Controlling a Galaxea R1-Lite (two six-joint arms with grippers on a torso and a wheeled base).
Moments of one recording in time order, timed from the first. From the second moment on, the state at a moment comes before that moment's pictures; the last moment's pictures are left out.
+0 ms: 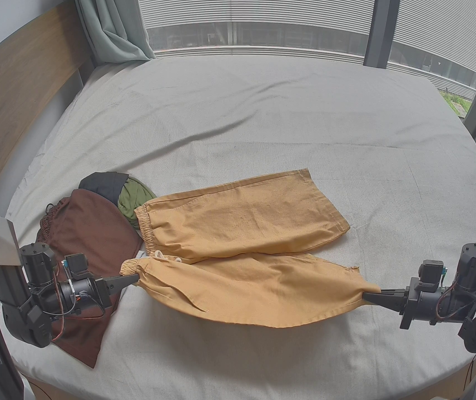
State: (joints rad) left arm 0.05 2.17 -0.25 -1.55 -0.84 -0.30; right arm 0.13 1.93 -0.03 -1.54 0.80 0.18
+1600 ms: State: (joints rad) left arm 0.06 2.14 -0.34 -1.55 -0.73 -0.34; right arm 0.20 1.90 -0.31 -1.54 0.63 0.39
